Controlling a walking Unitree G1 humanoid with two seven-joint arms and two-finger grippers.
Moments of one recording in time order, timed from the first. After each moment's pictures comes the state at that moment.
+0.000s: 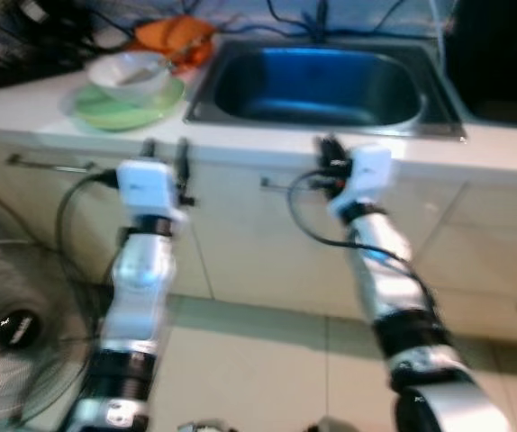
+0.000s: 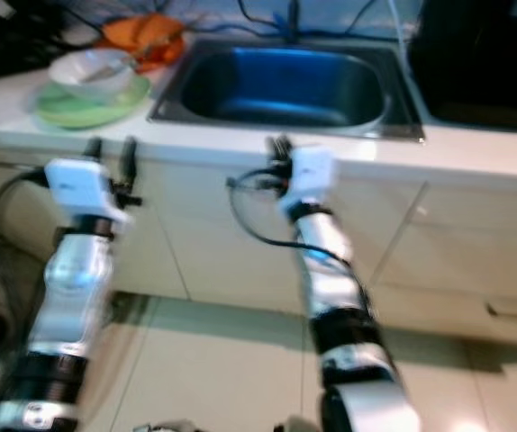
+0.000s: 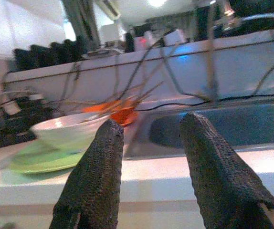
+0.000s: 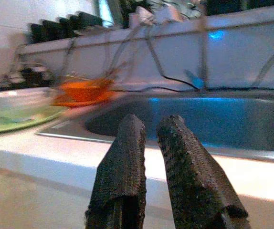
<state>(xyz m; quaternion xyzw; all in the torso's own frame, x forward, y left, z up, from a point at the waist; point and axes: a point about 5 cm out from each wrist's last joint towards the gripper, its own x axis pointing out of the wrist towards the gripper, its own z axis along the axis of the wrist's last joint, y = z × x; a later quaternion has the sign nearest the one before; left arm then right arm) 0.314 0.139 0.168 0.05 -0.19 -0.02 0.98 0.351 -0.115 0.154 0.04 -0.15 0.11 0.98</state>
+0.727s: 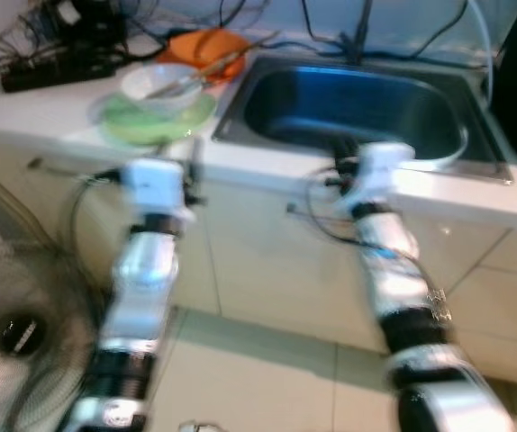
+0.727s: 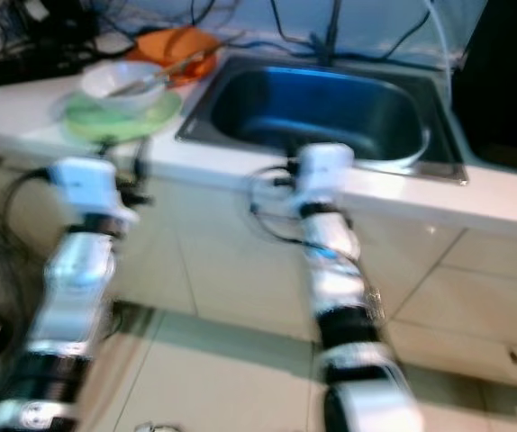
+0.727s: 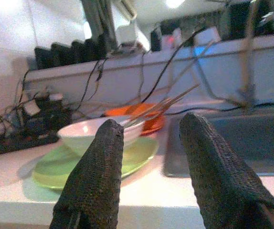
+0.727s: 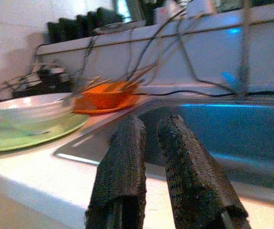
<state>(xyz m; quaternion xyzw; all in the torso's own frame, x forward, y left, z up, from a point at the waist) 0.315 0.159 0.171 0.06 -0.19 0.00 0.98 0.351 -0.090 0.157 0.06 -0.14 0.14 0.98</state>
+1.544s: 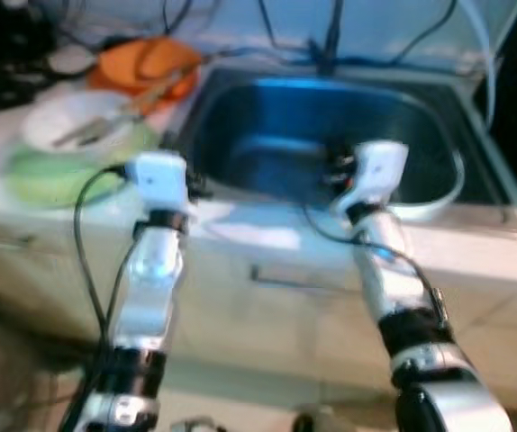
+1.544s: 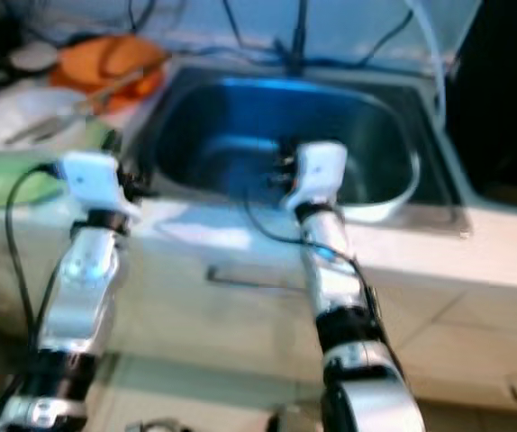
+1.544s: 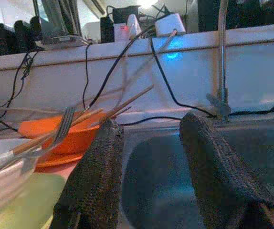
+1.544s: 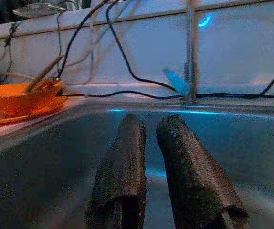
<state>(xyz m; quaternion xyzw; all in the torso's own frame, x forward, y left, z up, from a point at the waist) 0.316 0.135 0.180 0.04 -0.21 -0.03 0.98 0.354 -0.111 0.159 0.05 -0.15 0.12 0.98</state>
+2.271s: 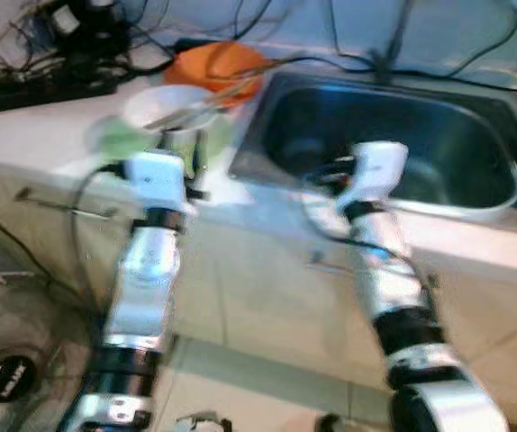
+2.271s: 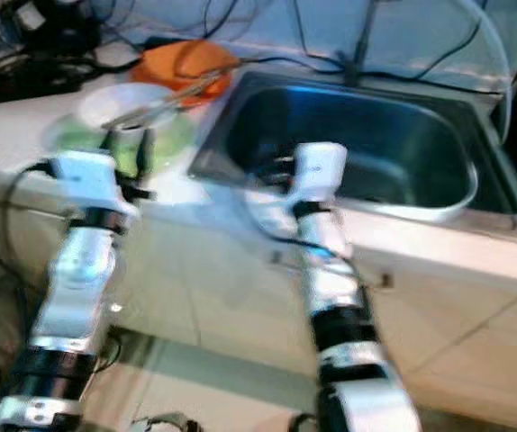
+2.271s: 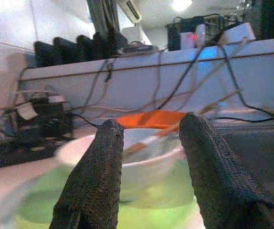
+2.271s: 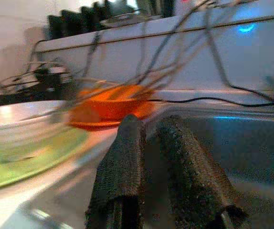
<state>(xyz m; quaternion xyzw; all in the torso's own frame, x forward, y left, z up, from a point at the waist) 0.317 0.147 0.181 0.05 -0.21 -0.02 0.98 0.352 -0.093 0.160 0.07 -0.15 0.14 0.98</state>
